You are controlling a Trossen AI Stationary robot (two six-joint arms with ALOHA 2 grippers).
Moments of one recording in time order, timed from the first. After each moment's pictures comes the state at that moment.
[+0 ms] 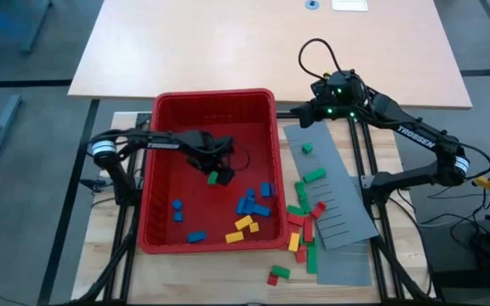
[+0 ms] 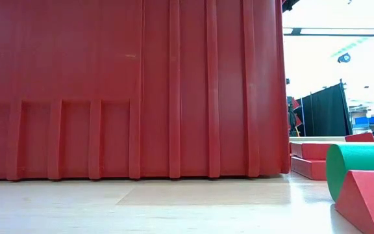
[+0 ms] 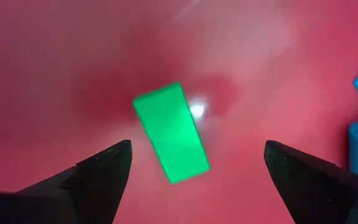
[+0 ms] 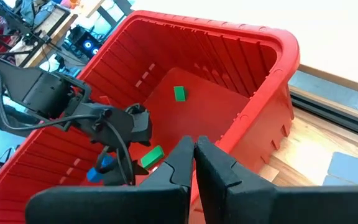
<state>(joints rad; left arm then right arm) 0.32 1.72 1.12 -0.82 0.12 -0.66 -0.60 1.22 1.31 -0.59 -0.24 0.52</state>
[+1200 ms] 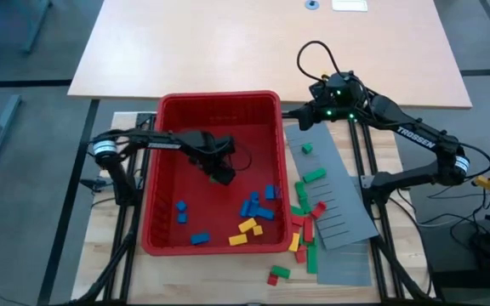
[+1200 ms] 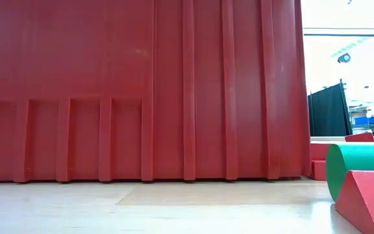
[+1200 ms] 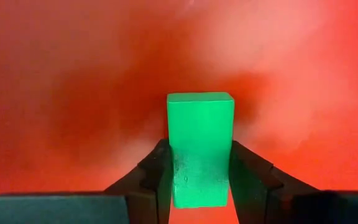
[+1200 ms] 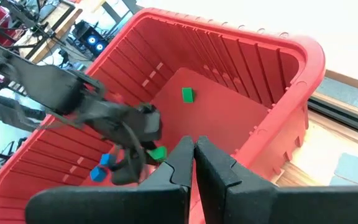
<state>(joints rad) 0.31 1.80 1.11 -0.78 0.12 -0.60 -0.57 1.22 1.31 -0.59 -0.24 0.51</state>
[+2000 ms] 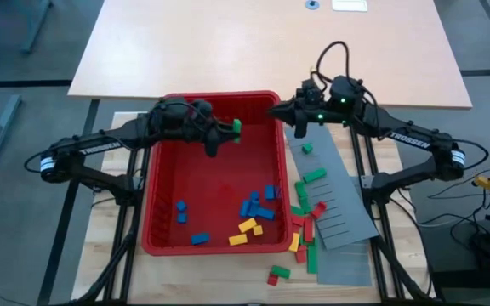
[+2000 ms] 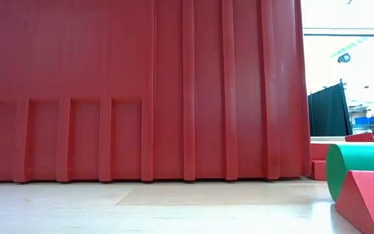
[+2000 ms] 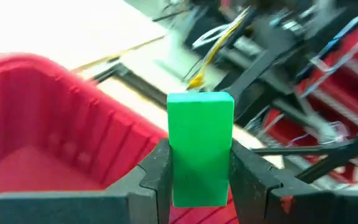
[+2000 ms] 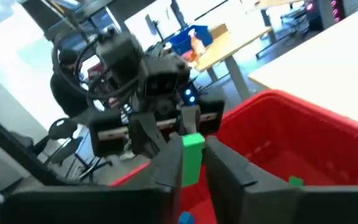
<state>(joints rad) 0.31 1.23 1.16 -0.21 0.14 -0.49 -0.42 1.24 1.31 -0.08 -0.32 0.49</state>
